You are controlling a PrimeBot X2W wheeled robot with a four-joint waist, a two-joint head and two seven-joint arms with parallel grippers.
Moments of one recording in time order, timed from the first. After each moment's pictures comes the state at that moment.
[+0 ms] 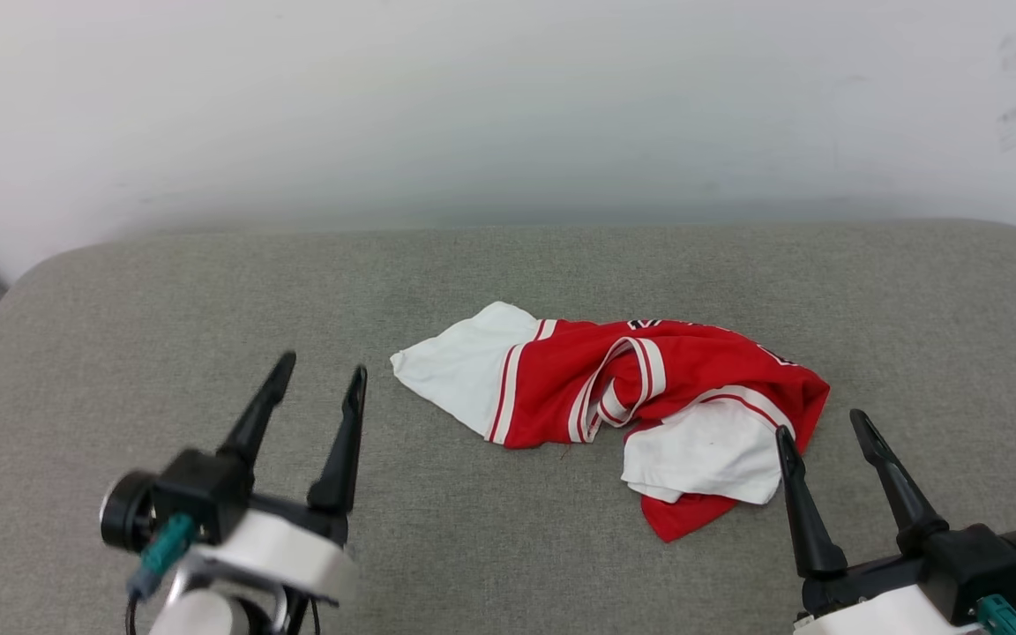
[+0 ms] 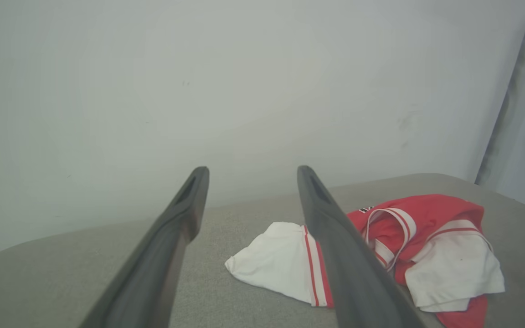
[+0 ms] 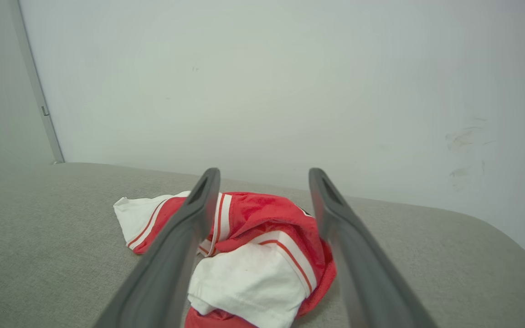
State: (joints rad) left arm -0.16 0.34 -0.32 0.05 -0.39 0.01 -0.26; right arm 0.08 -0.05 0.06 -0.04 0.03 0.13 -0.26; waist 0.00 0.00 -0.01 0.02
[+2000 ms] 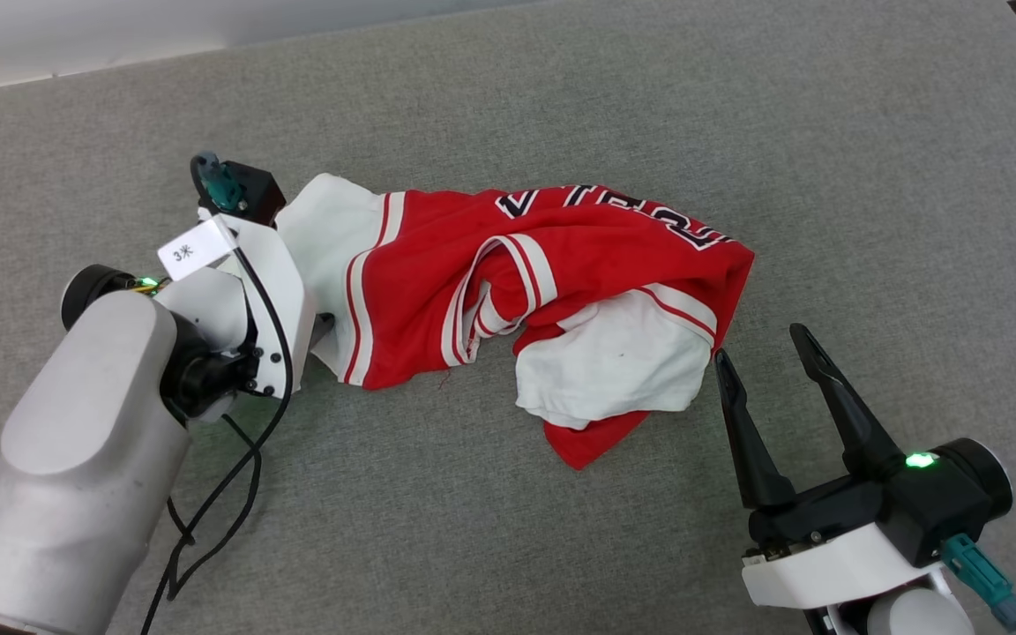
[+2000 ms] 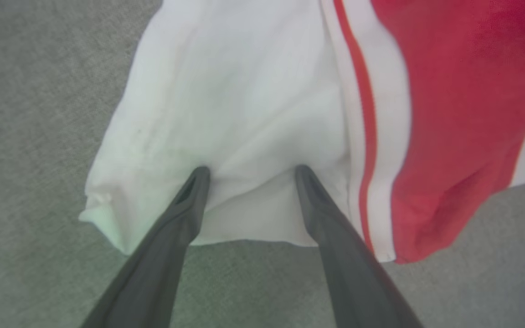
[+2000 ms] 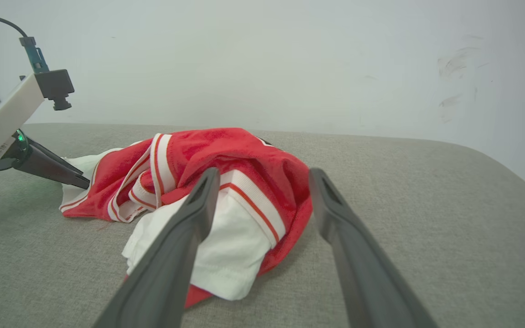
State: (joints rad) left arm -0.77 0.44 -0.51 0.49 -0.63 -0.13 0.85; right arm -0.06 -0.05 0.17 -0.07 0.05 0.13 -0.26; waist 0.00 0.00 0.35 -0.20
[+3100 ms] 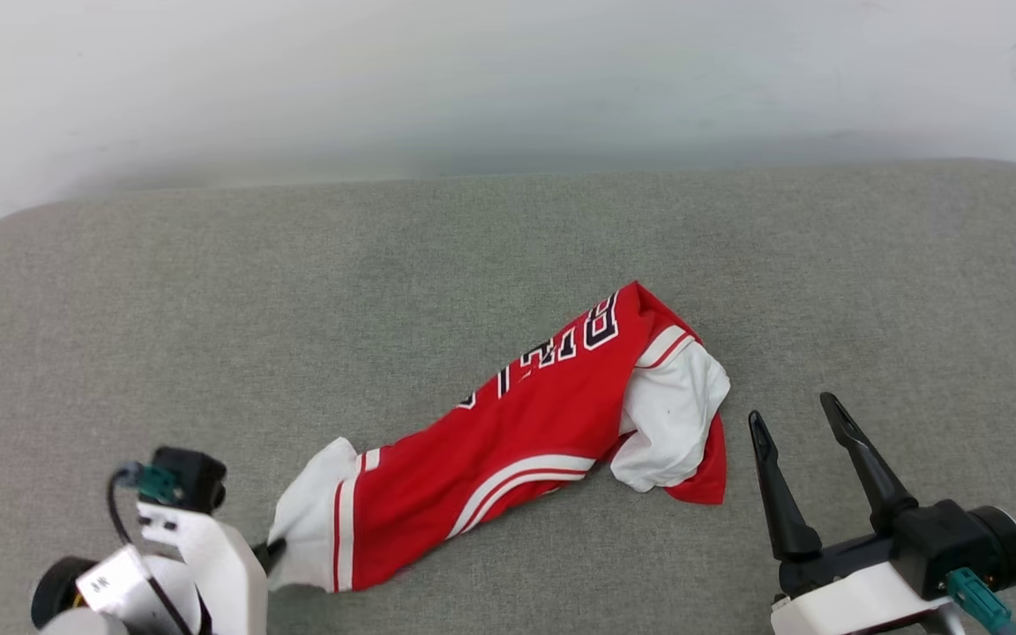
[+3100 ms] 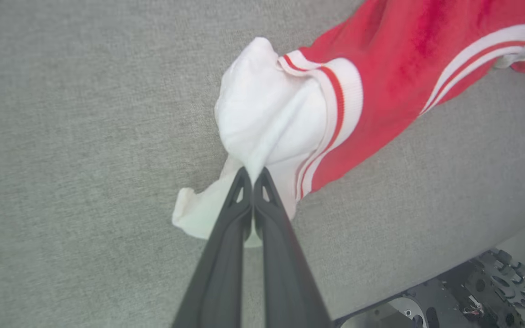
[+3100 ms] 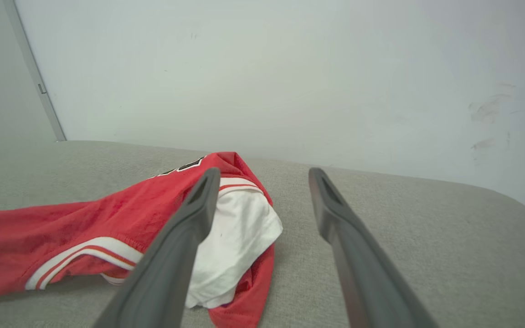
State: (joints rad) left arm -0.08 0.63 -0.37 -0.06 -0.77 0.07 0.58; right arm 0.02 -0.05 0.10 0.01 0.03 0.13 -0.26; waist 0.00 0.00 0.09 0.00
